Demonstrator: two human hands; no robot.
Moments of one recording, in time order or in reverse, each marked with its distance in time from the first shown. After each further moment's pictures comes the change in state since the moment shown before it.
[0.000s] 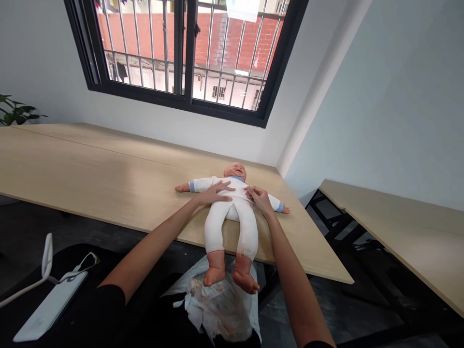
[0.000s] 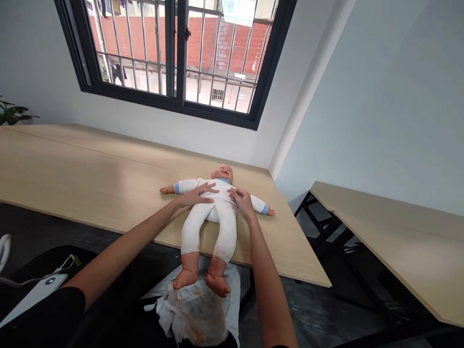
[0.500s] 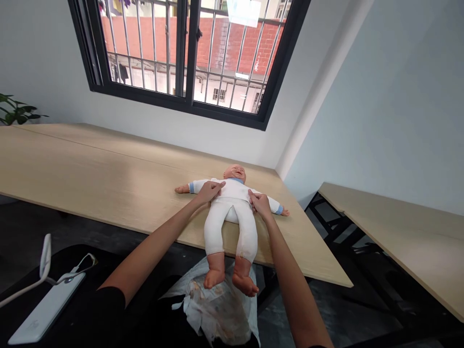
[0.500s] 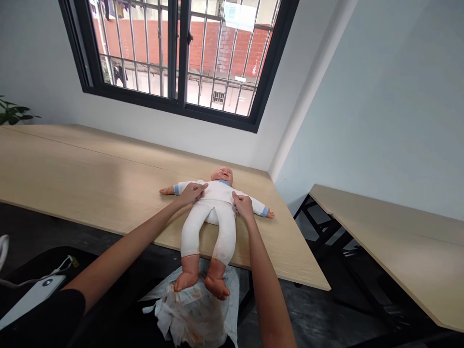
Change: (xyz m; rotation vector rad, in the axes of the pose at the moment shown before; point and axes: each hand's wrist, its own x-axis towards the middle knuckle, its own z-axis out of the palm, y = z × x) left_hand 0.009 0.001 0.001 -0.092 0.379 -0.069; right_hand -0.009 0.003 -0.001 -0.229 0.085 0.113
